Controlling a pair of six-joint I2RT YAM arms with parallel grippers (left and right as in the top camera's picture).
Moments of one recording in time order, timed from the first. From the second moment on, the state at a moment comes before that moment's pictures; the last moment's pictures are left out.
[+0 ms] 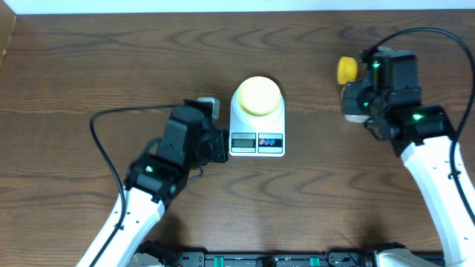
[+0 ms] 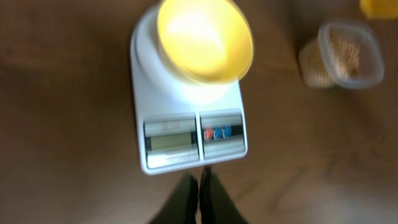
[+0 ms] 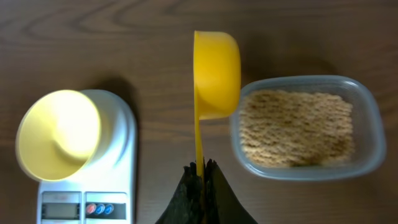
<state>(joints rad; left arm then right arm) -0.42 1.11 0.84 -0.52 0.20 -0.41 0.16 1.35 1.22 -0.70 0.02 0.23</state>
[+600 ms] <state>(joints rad) -0.59 1.52 1.01 -0.66 0.22 -0.30 0.06 1.35 1.24 -0.75 0.06 0.20</state>
